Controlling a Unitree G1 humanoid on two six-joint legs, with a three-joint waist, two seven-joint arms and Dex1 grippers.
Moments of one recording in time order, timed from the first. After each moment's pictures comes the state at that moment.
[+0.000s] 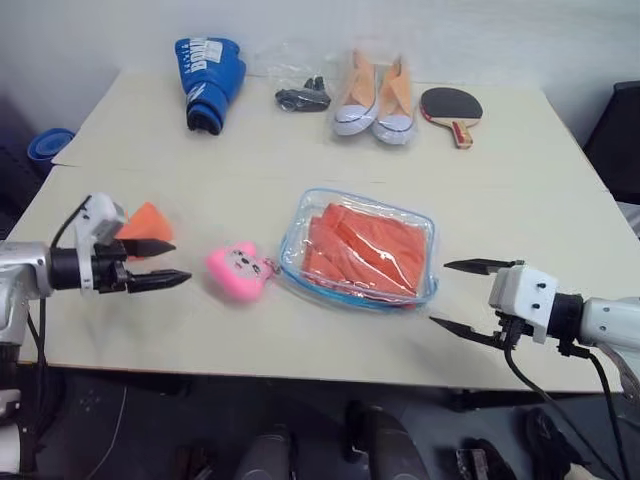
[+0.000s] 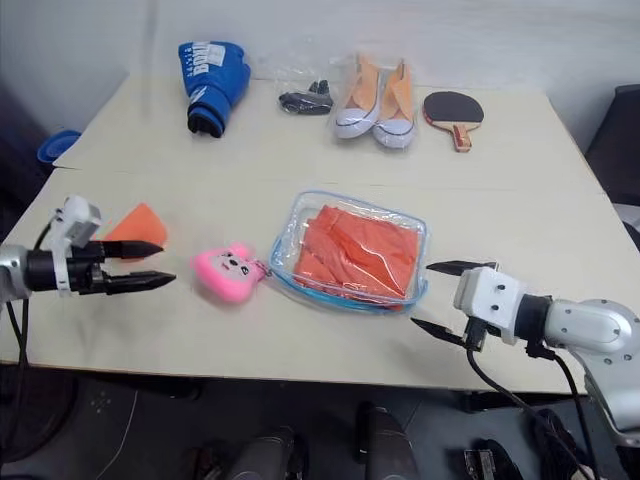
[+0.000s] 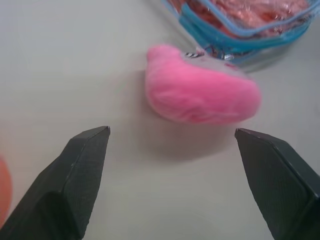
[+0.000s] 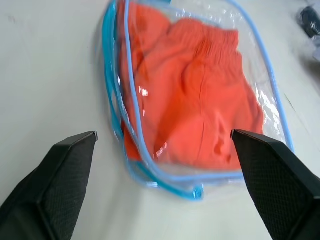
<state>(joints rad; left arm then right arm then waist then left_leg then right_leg) -0.52 1.03 0.18 0.23 -0.42 0.61 -1.28 0.02 -0.94 -0.22 -0.49 0.42 0.25 0.94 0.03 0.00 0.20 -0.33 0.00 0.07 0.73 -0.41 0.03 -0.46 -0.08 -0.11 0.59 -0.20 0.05</state>
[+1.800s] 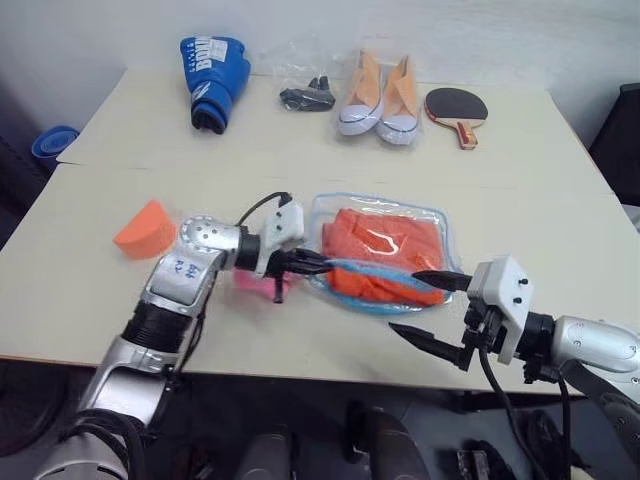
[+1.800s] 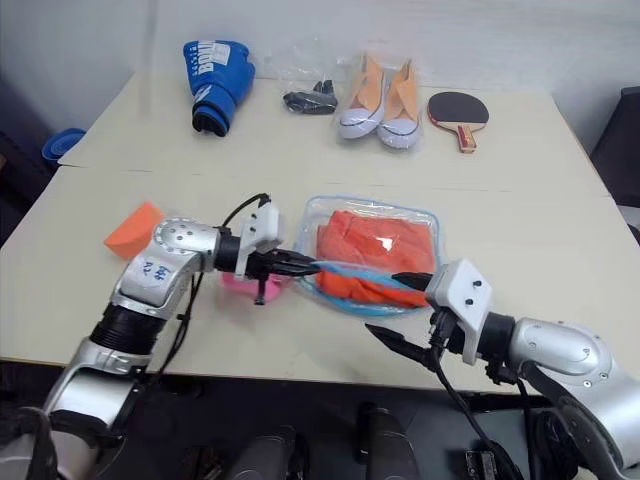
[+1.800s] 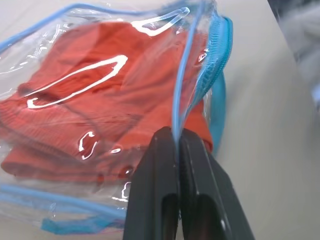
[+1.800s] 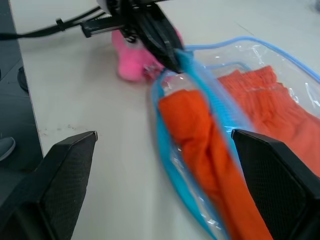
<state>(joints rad) -0.74 0.42 -0.19 0.03 -0.26 0.63 -1.03 0.03 -0.85 -0.17 -0.79 0.67 0.63 0.68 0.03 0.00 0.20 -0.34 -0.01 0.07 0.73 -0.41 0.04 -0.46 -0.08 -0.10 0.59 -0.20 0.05</state>
